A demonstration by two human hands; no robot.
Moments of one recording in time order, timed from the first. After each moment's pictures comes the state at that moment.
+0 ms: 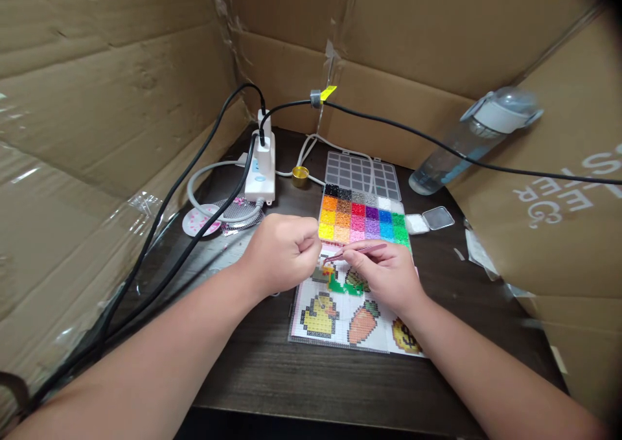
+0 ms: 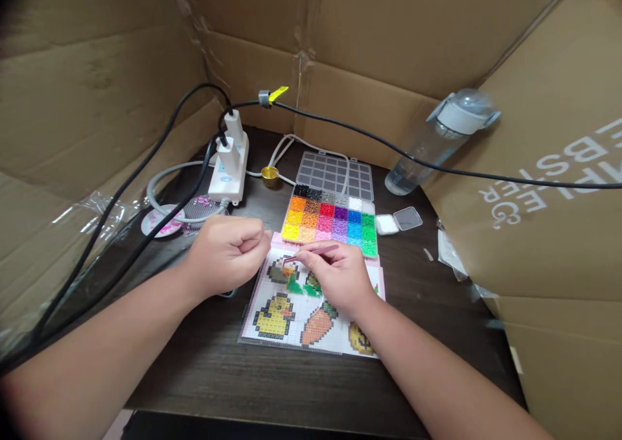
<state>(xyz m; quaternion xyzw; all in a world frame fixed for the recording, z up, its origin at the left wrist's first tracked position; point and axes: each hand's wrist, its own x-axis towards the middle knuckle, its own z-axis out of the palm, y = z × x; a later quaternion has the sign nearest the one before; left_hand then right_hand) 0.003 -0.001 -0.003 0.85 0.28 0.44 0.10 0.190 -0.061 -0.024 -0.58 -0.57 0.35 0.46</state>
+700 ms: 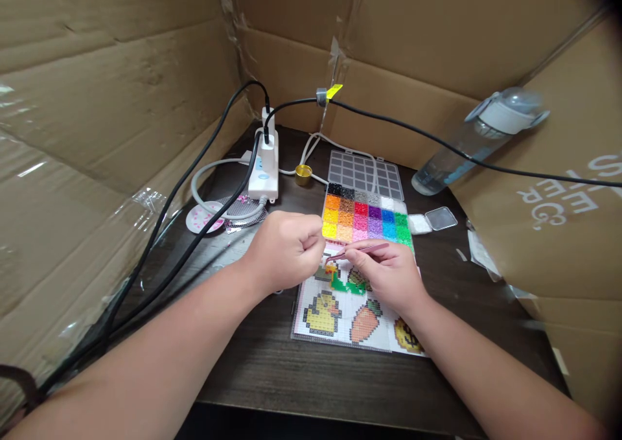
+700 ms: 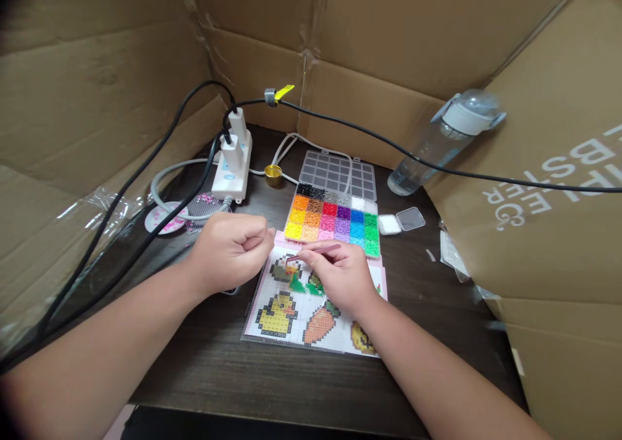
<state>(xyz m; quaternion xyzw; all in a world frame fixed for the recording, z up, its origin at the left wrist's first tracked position) 0.002 -0.002 -0.001 0.85 0.28 0.44 0.11 0.190 -0.061 -0.027 -0.59 -0.58 0.34 0.45</state>
